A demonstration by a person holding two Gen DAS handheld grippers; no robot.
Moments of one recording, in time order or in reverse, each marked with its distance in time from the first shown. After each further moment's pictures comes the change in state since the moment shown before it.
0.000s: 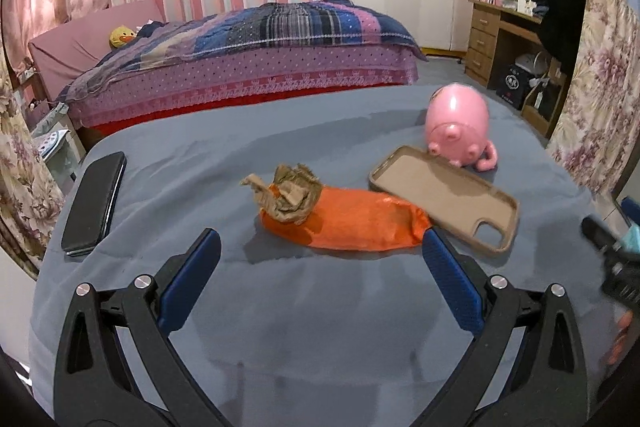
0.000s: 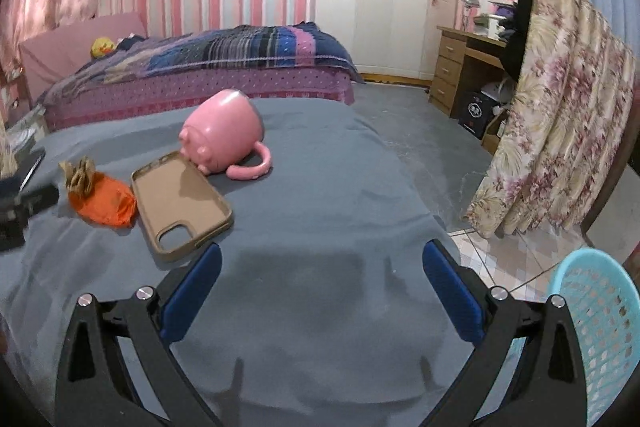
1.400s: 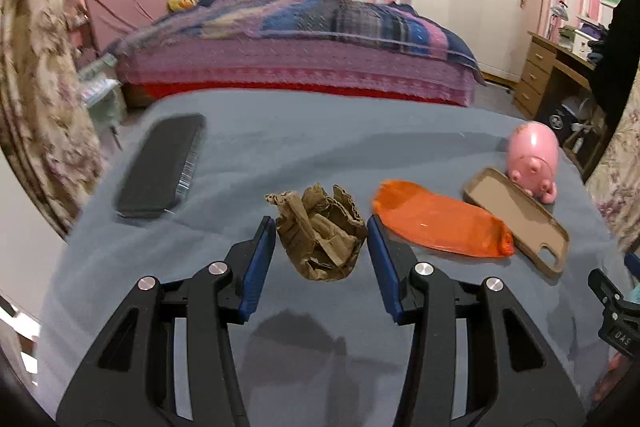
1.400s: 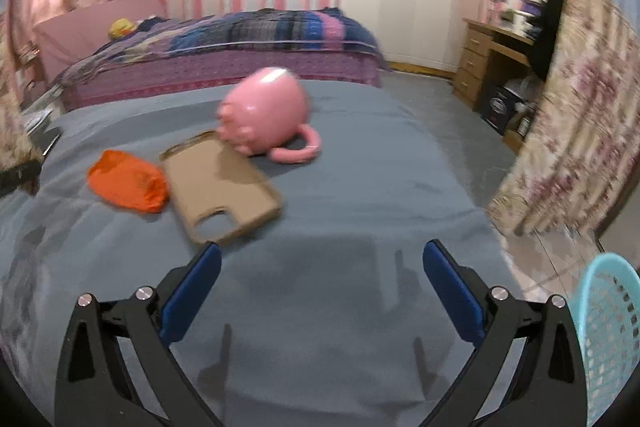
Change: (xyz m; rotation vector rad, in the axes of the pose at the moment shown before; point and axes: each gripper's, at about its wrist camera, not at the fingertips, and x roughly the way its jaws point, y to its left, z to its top) left arm -0.013 0.081 -0.005 -0.191 -0.005 0.136; right arm 0.013 0.042 0.000 -0.091 0.057 0.083
